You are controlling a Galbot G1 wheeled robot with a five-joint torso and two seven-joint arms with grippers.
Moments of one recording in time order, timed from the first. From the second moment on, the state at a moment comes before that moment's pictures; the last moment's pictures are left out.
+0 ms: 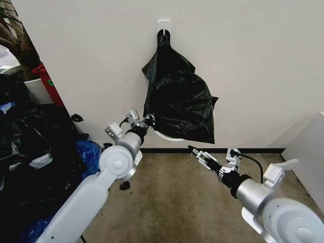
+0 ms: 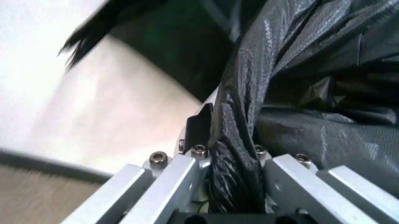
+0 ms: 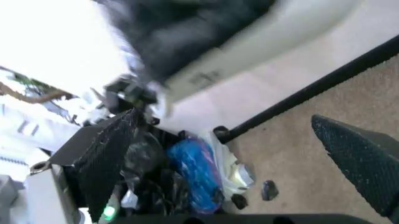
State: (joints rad) left arm 0.77 -1.11 0.00 -1.99 -1.40 0.12 -0.59; right arm -1.54 1.00 0.49 2.50 1.56 -0.27 0.46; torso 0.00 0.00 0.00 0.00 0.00
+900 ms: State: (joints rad) left arm 0.75 -1.11 0.05 -2.00 -1.51 0.16 -0.77; right arm -1.65 1.28 0.44 2.50 1.41 -0.19 0.23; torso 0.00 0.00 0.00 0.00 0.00
